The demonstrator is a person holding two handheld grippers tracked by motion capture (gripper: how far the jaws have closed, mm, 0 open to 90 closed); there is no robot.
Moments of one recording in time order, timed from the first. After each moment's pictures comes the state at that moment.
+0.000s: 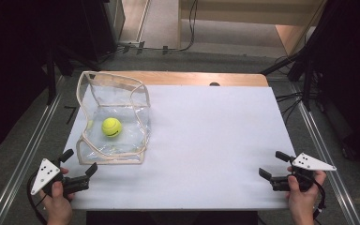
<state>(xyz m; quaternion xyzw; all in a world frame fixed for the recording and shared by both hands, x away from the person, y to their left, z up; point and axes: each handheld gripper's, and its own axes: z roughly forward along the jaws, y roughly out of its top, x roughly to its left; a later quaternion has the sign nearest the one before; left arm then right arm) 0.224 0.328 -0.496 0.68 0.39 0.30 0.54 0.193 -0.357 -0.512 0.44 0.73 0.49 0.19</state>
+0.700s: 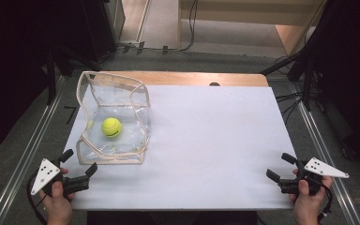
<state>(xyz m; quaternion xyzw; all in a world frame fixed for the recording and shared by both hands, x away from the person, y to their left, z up) 0.223 0.327 -0.496 0.68 0.39 0.30 0.54 0.182 -0.378 -0.521 0.44 0.69 0.54 0.19</state>
